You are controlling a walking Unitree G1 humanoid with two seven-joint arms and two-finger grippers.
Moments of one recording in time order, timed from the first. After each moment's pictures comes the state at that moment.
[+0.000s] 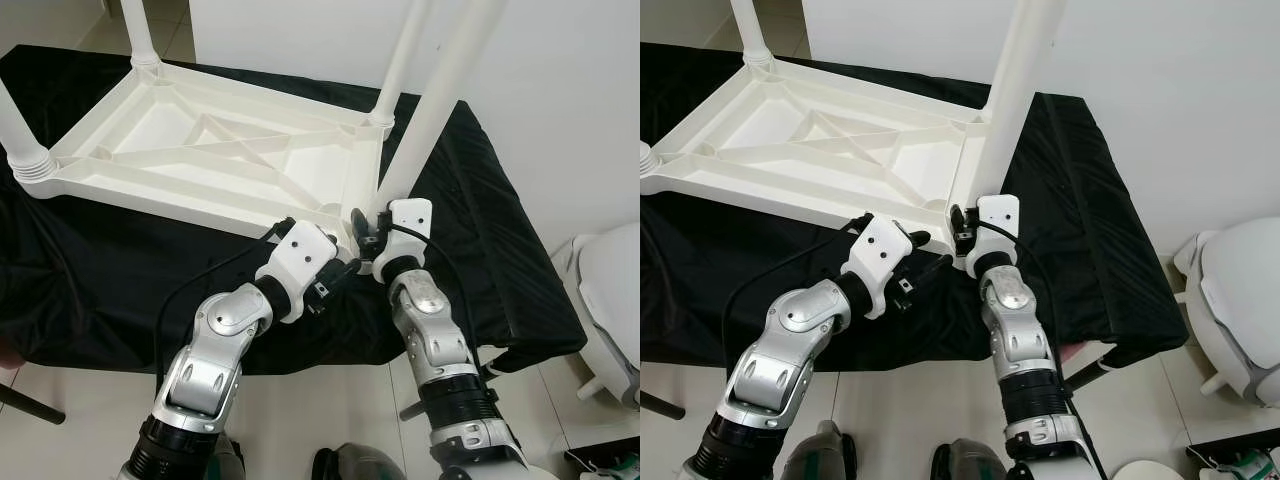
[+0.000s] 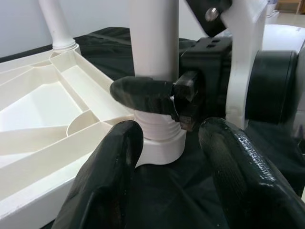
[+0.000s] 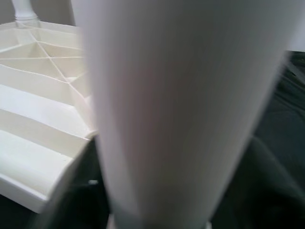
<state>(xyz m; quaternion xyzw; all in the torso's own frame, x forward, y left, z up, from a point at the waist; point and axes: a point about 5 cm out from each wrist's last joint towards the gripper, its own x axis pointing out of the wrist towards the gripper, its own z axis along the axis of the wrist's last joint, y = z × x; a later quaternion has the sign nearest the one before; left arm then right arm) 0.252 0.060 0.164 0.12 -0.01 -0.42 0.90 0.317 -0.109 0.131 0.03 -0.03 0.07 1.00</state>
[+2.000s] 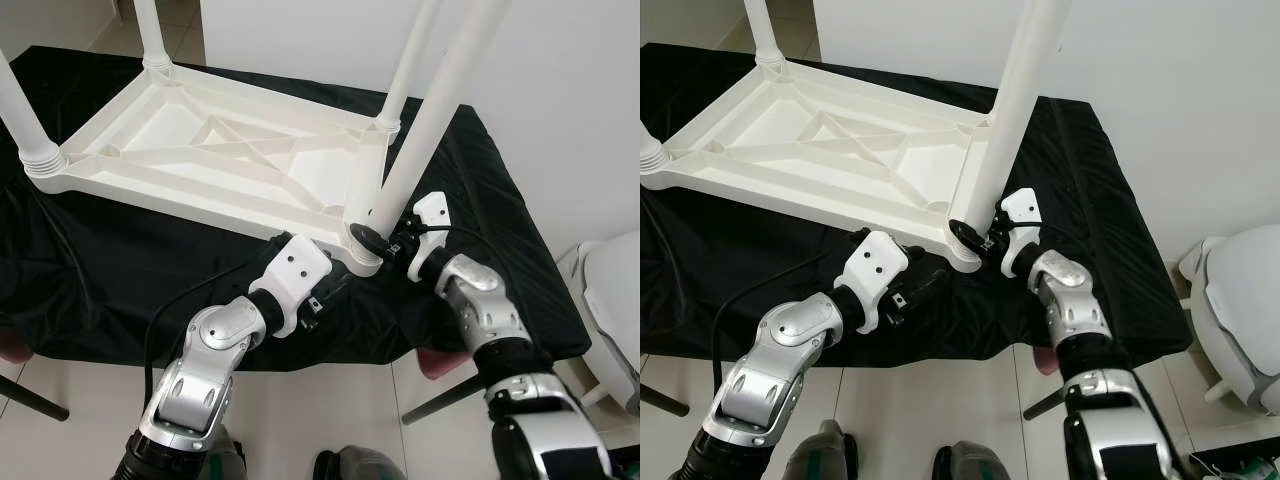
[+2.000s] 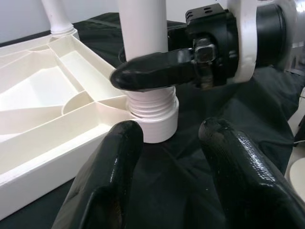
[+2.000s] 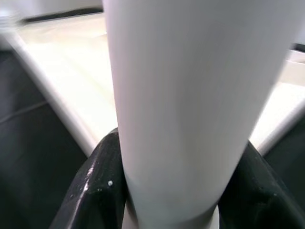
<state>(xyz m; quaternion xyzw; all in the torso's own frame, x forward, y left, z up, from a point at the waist) 0.239 0.066 0.157 0.13 0.02 -0.42 0.90 0.330 -0.135 0.125 0.01 -0.01 0.30 0.95</state>
